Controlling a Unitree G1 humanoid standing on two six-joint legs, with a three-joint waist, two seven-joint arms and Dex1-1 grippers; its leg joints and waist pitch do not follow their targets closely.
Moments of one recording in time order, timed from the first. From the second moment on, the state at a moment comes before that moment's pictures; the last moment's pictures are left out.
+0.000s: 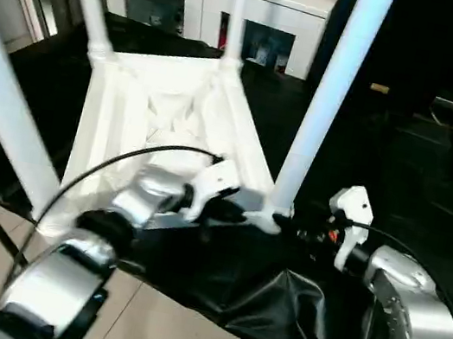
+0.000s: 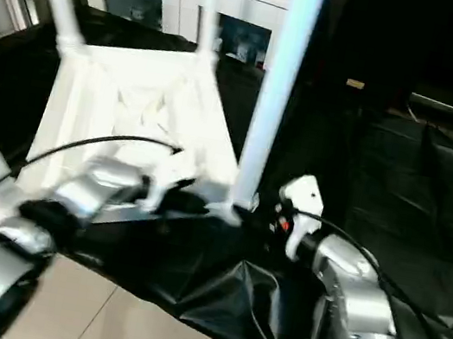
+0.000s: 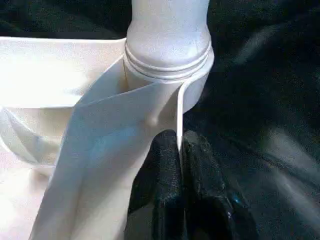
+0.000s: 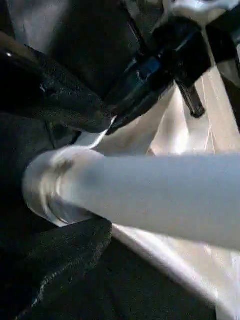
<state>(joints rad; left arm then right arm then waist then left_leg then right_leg) -0.76 0.19 -0.24 0.94 0.08 -0.02 -1.14 -0.29 -0.39 0.07 0.23 0.25 0.24 0.90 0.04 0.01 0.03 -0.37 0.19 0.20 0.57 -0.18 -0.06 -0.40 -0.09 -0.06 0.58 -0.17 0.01</state>
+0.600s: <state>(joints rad) -0.70 0.22 -0.26 0.81 0.07 0.02 -1.30 -0.29 -0.40 0.11 0.22 0.26 0.25 0.99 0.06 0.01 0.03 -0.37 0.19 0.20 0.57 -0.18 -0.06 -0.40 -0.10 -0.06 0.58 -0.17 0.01</state>
